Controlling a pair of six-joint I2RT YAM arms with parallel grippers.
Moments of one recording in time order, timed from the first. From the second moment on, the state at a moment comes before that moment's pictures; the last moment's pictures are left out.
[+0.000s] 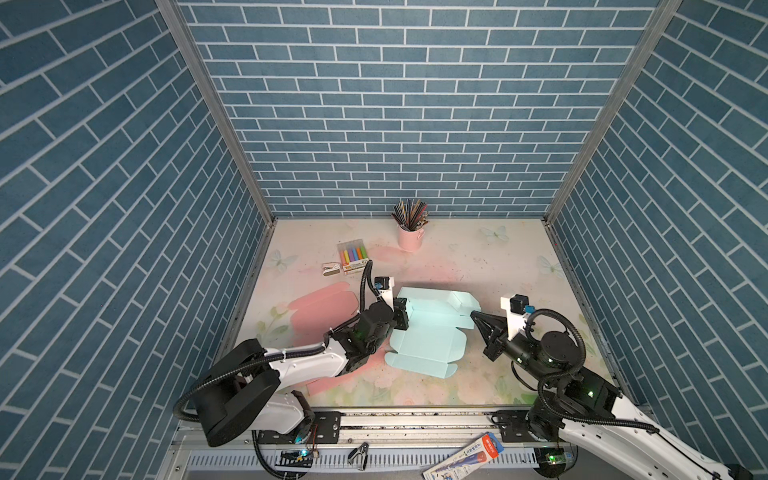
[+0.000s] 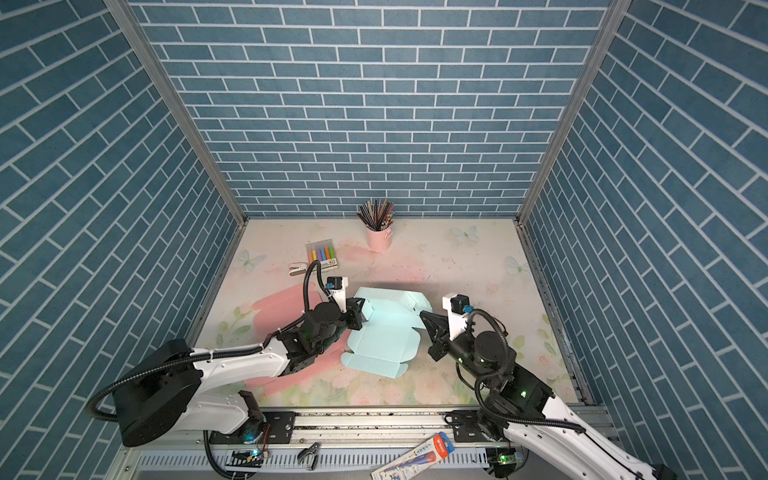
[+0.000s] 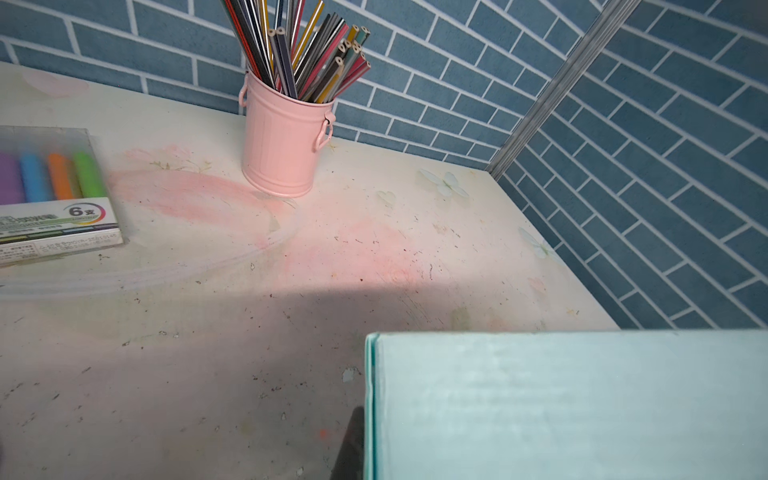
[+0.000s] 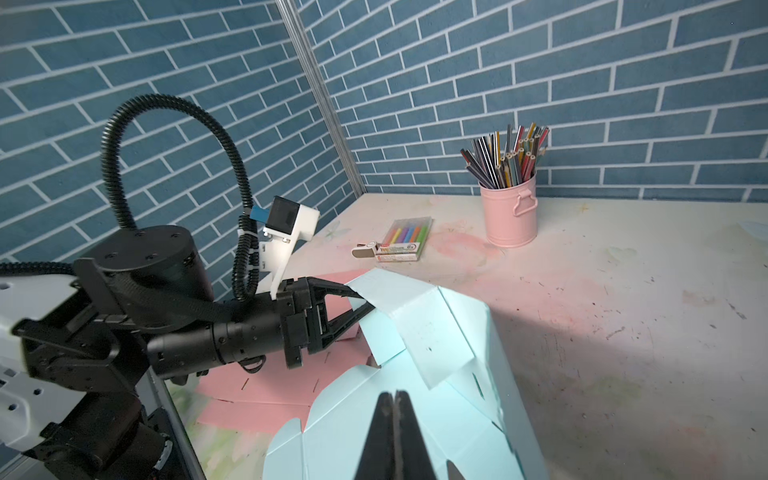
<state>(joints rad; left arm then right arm) -0.87 1.34 0.51 0.51 -0.30 -0.57 0.93 0.35 0.42 -0.17 0.10 0.33</state>
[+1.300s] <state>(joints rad) -0.78 1.15 0.44 0.54 -0.02 -0.70 0.93 0.36 0.23 0.19 0.00 0.37</state>
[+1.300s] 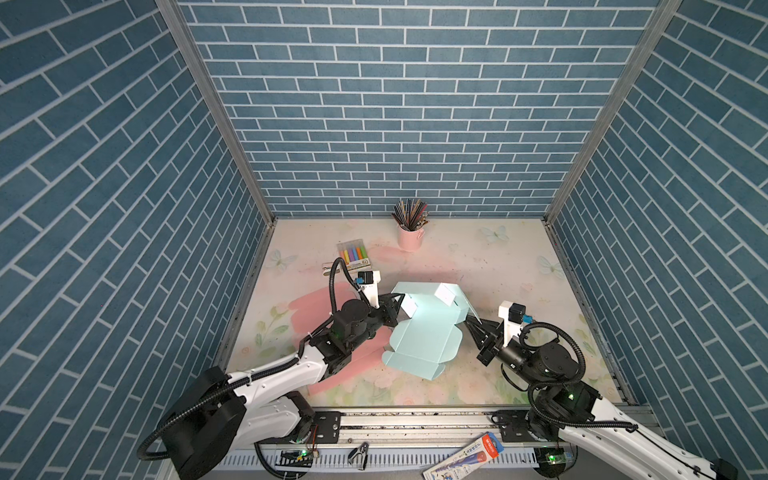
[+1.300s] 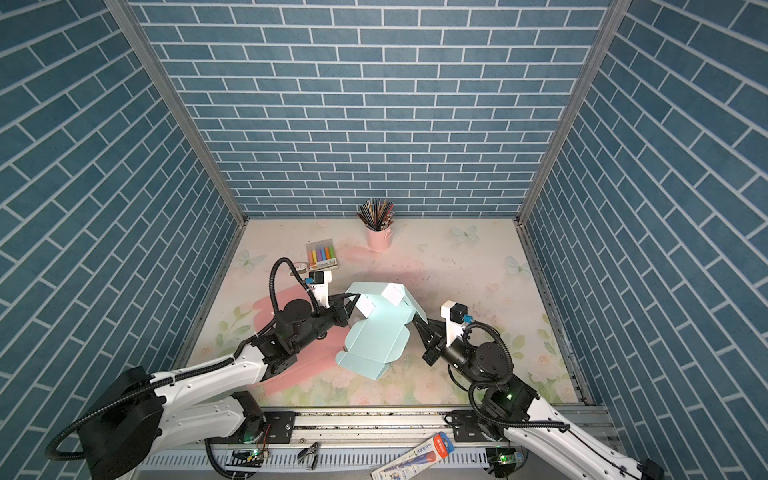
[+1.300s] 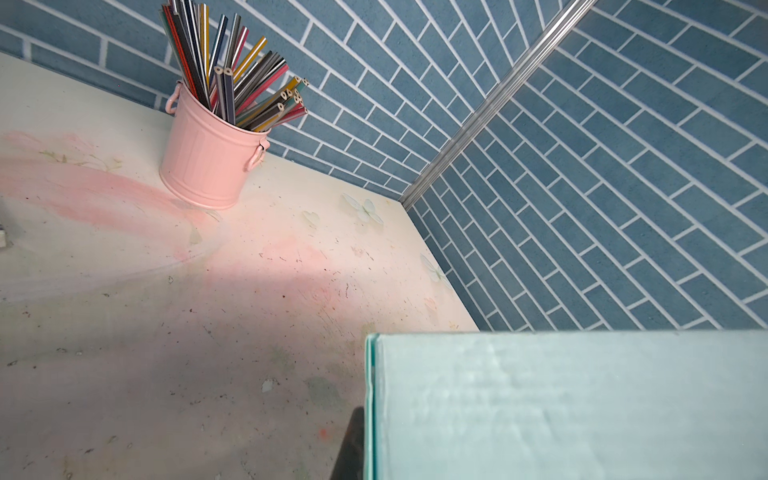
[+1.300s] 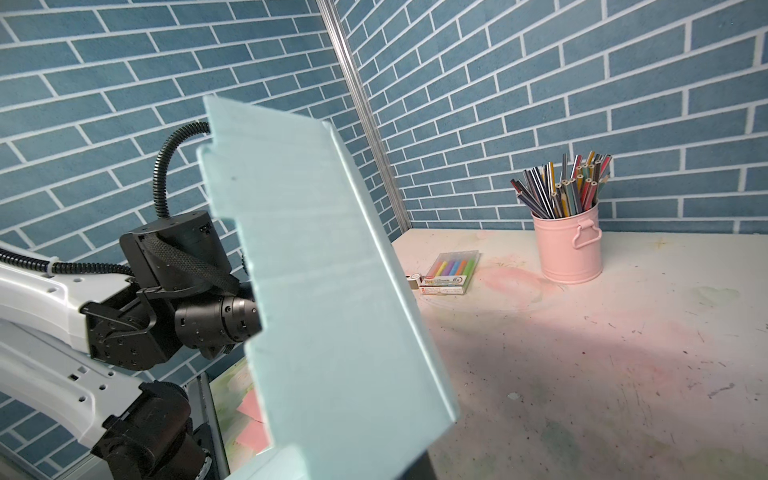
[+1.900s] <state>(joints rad) -0.78 1.21 0.44 0.58 -0.02 -0.71 0.93 0.48 0.27 0.18 0.02 0.39</state>
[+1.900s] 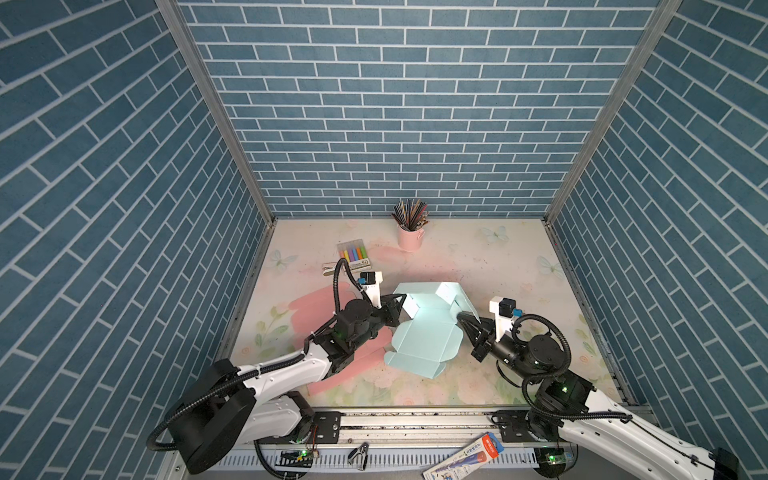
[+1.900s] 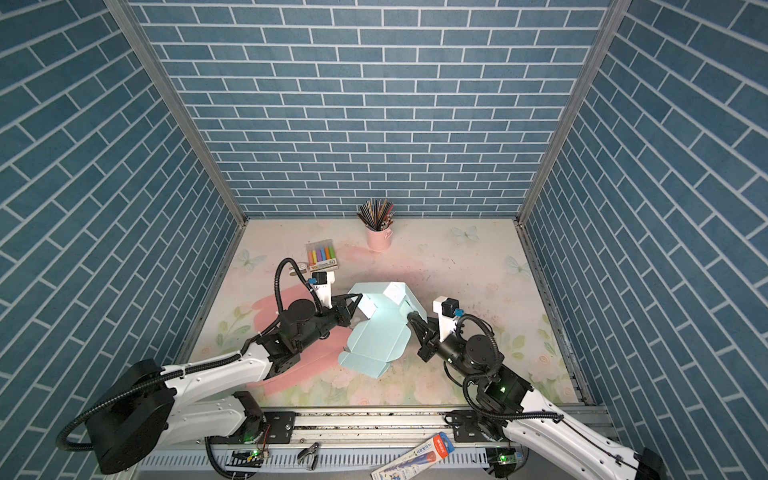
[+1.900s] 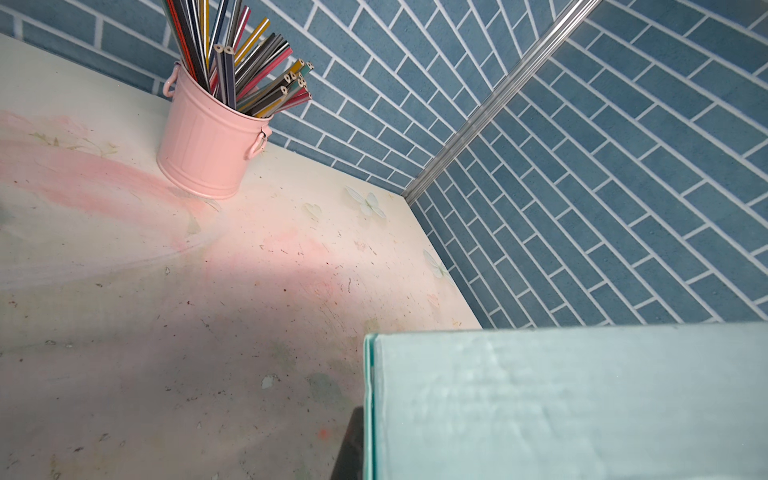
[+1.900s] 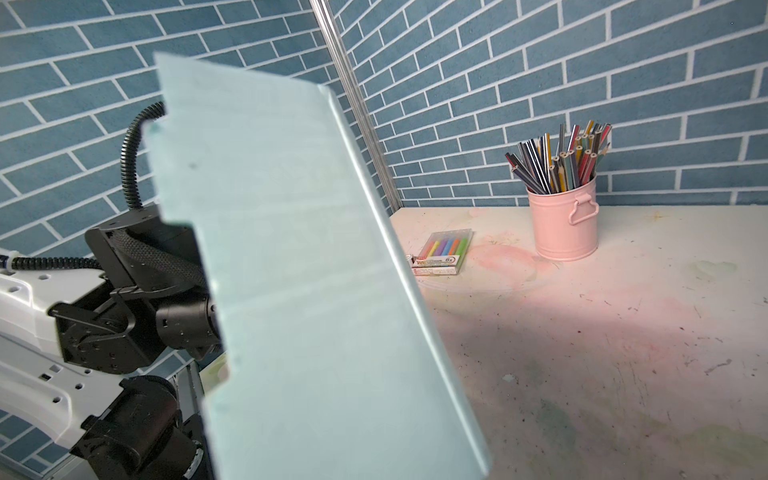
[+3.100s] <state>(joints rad) -0.59 1.12 0.37 0.44 0.22 -0.58 0.92 0.55 0.61 -0.27 -0.05 0.36</state>
